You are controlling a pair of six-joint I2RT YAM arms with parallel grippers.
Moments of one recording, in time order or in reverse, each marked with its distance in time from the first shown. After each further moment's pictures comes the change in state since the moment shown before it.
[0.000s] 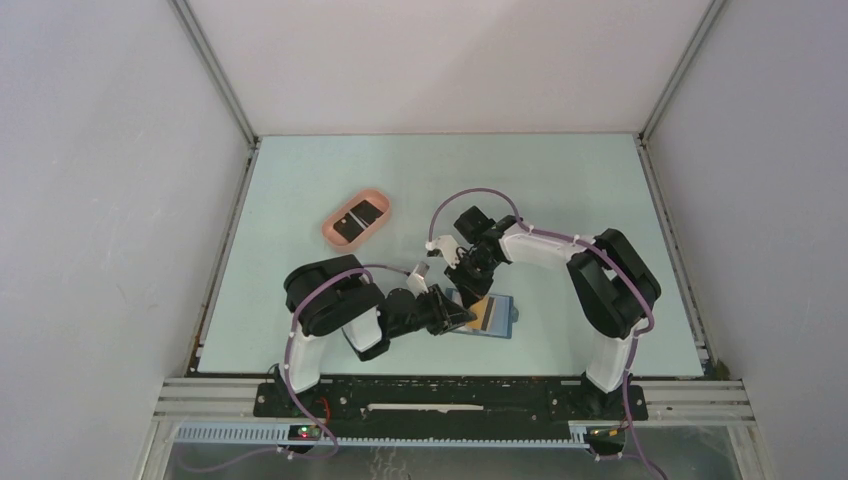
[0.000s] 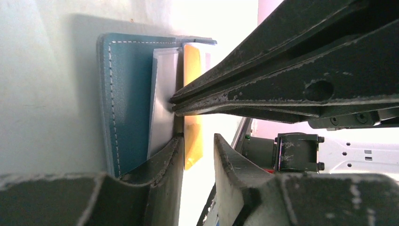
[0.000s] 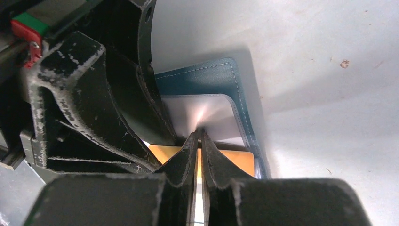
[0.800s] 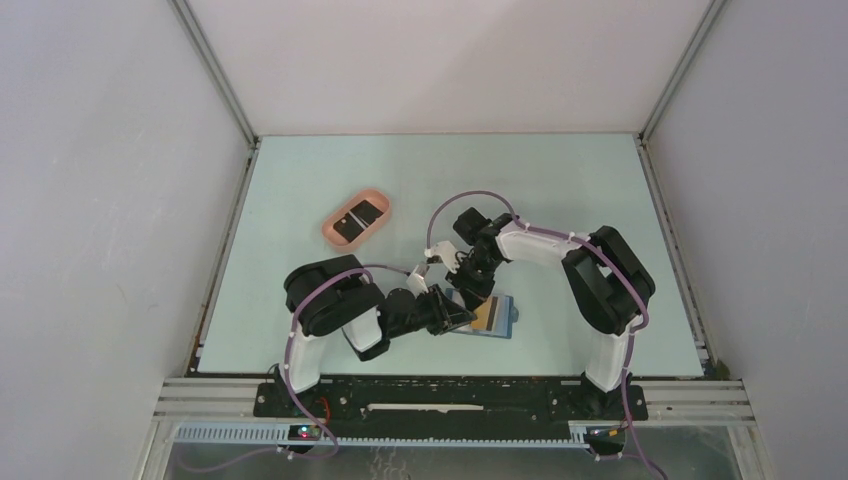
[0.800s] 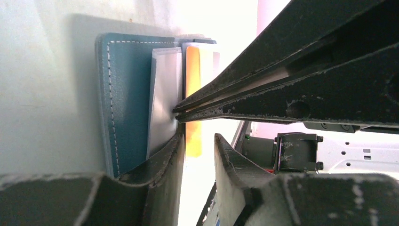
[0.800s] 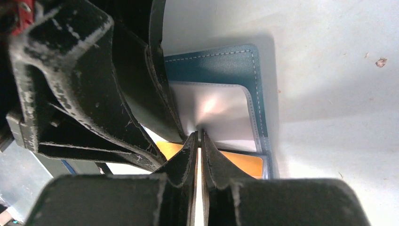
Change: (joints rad) left arm -0.001 0.000 0.000 0.002 0.000 0.000; right arm 0.001 0.038 0.034 -0.091 -0.028 -0.092
